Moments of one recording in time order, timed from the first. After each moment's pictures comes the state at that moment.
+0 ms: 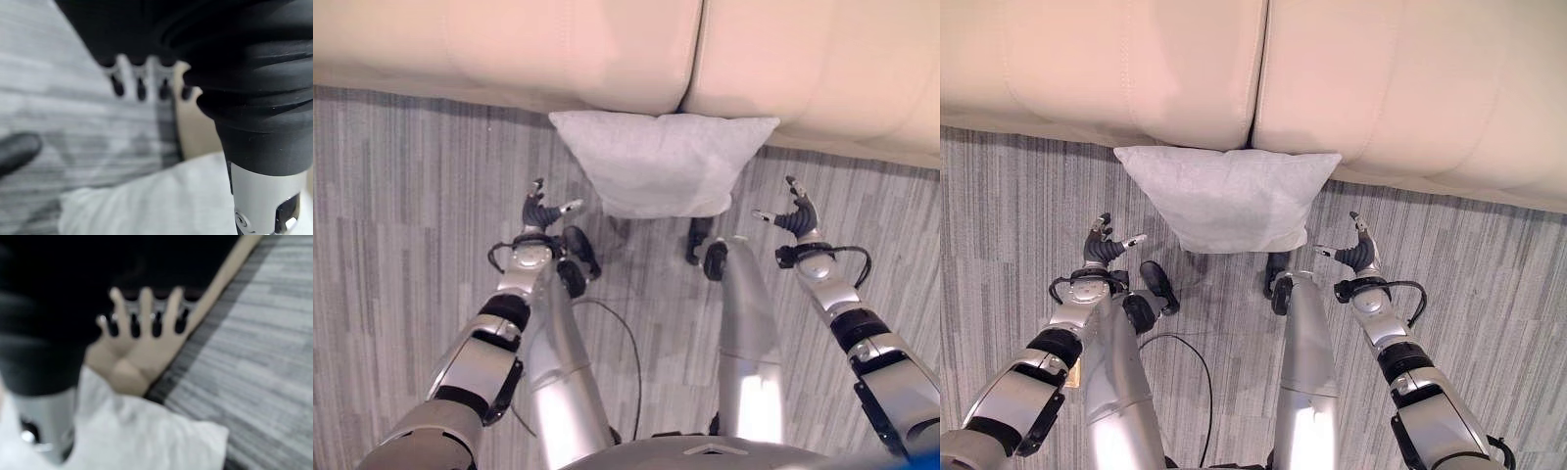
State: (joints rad) left arm -0.69 0.45 -0.36 0.98 -0.44 -0.20 0.32; right arm -0.55 -0.48 0.33 0.77 0.14 -0.19 -0.38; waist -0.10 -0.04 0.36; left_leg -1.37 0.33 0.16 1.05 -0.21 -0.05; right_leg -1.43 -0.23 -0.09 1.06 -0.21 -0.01
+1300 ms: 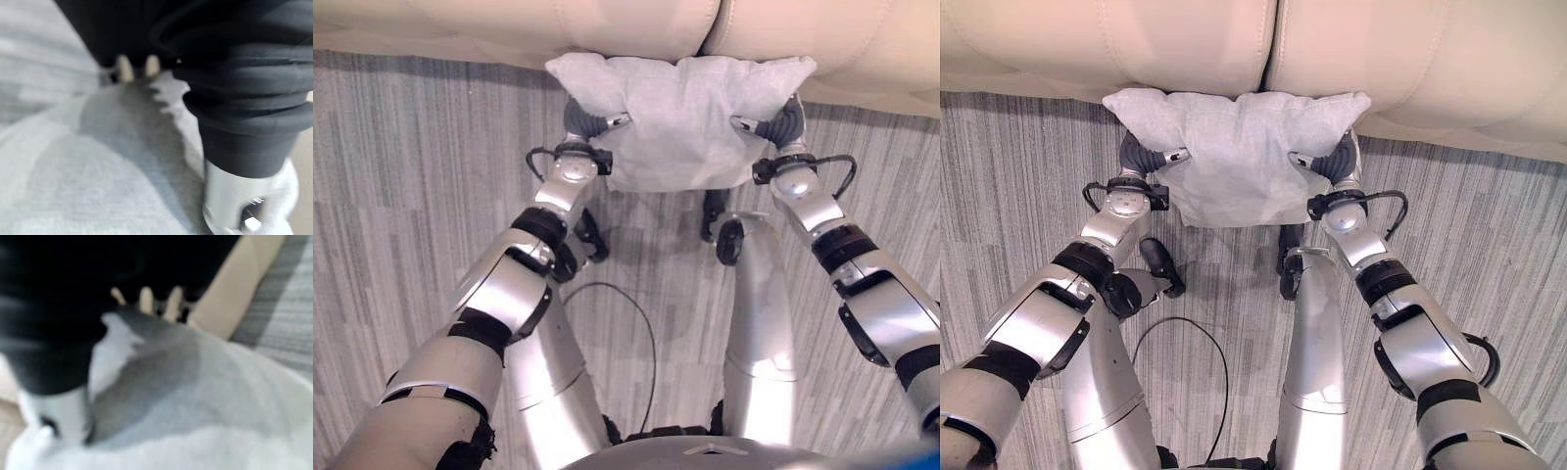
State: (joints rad) left arm -1.10 0.38 -0.56 0.93 -0.61 -0.10 0.44; right arm -0.98 -0.47 0.52 0.76 0.31 -0.10 -0.50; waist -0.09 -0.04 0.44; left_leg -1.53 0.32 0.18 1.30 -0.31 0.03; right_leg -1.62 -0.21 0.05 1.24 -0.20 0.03
